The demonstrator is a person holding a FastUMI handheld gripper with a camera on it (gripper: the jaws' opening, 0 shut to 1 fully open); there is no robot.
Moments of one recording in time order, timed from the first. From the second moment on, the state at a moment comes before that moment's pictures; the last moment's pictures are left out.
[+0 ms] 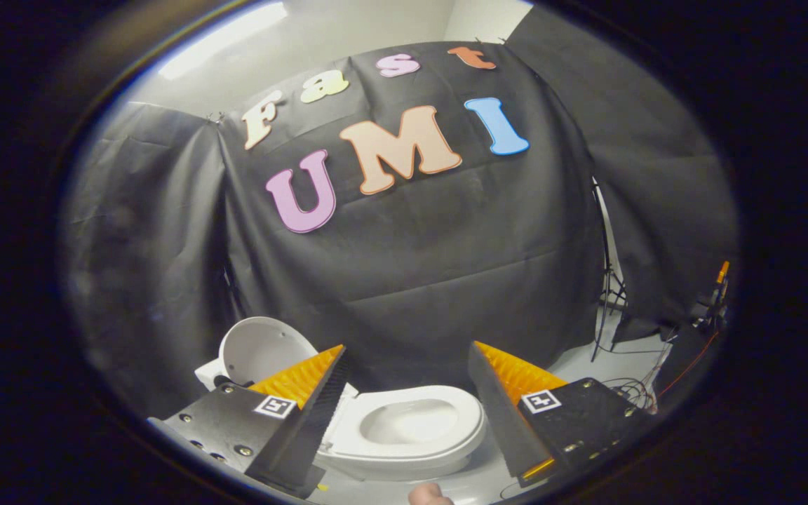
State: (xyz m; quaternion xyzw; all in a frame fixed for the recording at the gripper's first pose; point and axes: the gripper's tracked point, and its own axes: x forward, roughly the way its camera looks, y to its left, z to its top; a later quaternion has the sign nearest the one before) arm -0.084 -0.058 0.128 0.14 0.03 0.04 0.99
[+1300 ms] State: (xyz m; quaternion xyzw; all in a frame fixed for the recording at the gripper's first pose) arm -0.089 -0.030 0.139 0.07 0.02 0.06 1.00
